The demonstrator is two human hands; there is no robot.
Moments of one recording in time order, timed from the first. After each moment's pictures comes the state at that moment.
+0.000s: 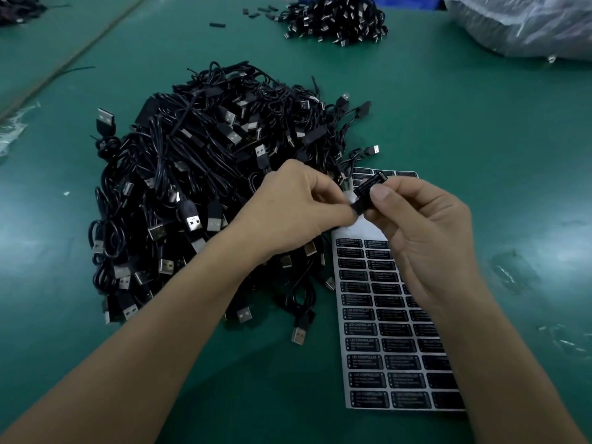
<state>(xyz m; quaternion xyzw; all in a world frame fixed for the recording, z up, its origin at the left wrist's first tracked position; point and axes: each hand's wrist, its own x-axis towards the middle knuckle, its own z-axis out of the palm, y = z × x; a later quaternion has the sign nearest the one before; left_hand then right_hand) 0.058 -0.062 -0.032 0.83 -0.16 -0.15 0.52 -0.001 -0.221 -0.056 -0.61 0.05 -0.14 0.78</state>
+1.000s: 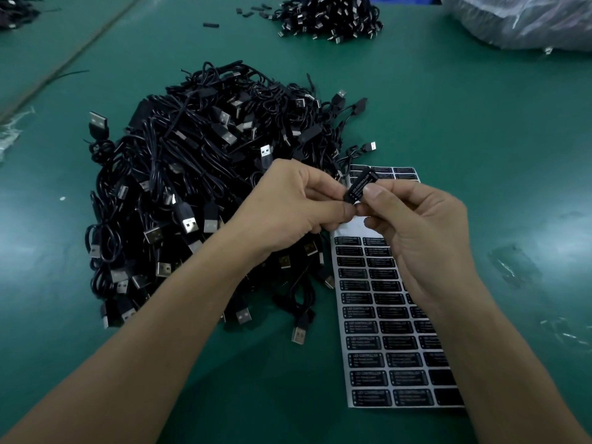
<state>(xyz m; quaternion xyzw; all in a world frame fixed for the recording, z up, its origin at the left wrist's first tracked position) 0.061 -0.060 -0.036 0.77 -0.18 -0.19 0.59 -0.002 -0.217 -0.056 -0.64 0.09 -0.15 0.75</state>
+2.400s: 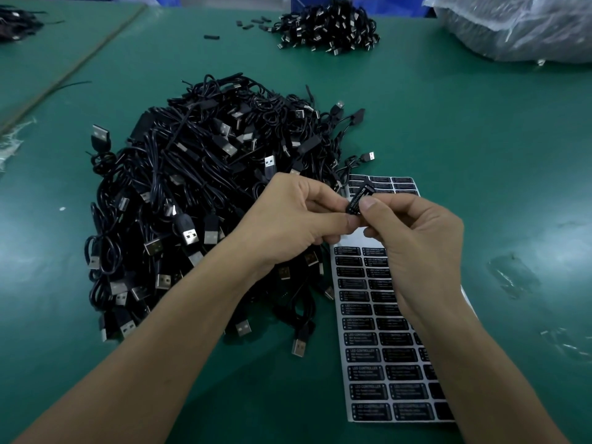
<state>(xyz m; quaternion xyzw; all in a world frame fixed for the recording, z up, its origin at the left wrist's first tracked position) 0.059 -0.062 -0.036 0.76 -0.15 -0.21 0.60 0.000 -0.208 -0.065 -0.68 0.14 -0.22 0.68</state>
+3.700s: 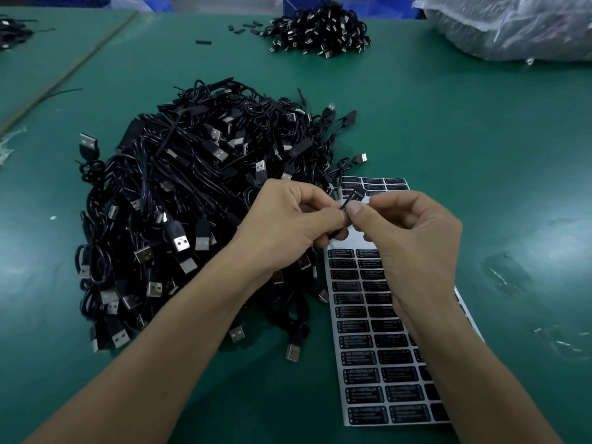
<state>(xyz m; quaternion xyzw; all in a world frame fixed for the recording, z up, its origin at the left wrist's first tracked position) 0.053 -0.068 -0.037 0.75 -0.14 -0.17 0.63 -0.002 -0.210 -0.064 -0.68 0.14 -0.26 0.67</state>
